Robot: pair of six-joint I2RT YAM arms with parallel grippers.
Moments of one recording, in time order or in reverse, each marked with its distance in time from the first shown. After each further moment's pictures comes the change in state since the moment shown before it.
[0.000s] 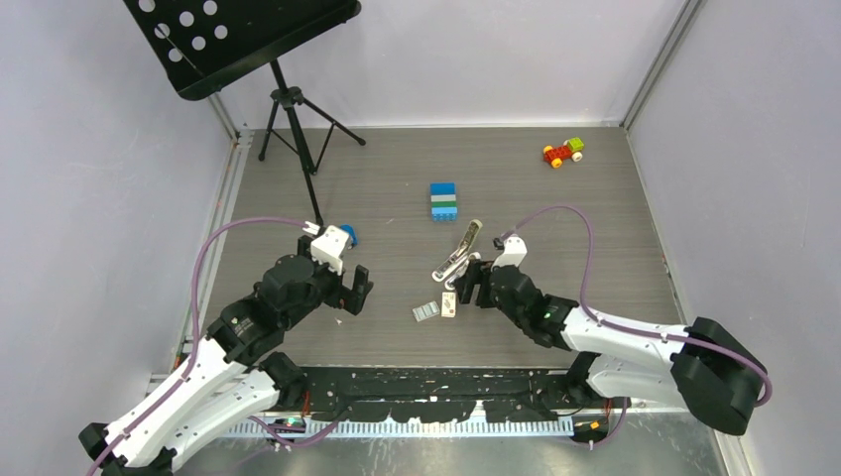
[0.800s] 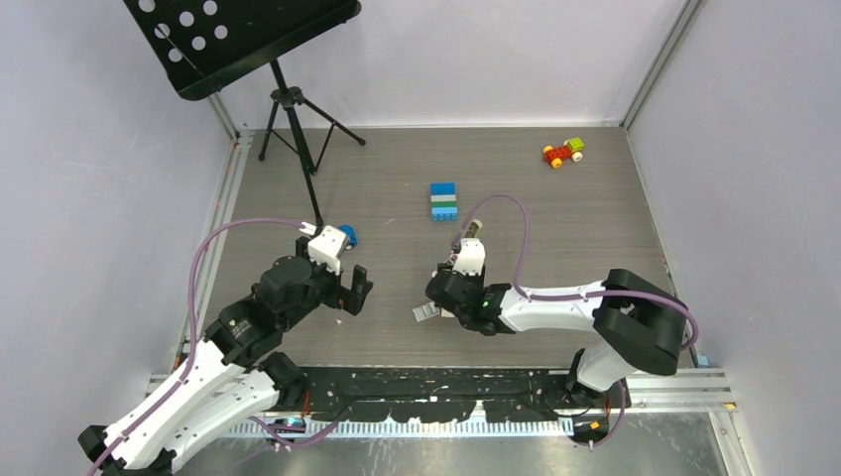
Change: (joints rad) left arm 0.000 -0.014 0.000 -0.004 0.001 -0.027; right arm 0.235 0.438 0.355 -0.319 0.352 0.222
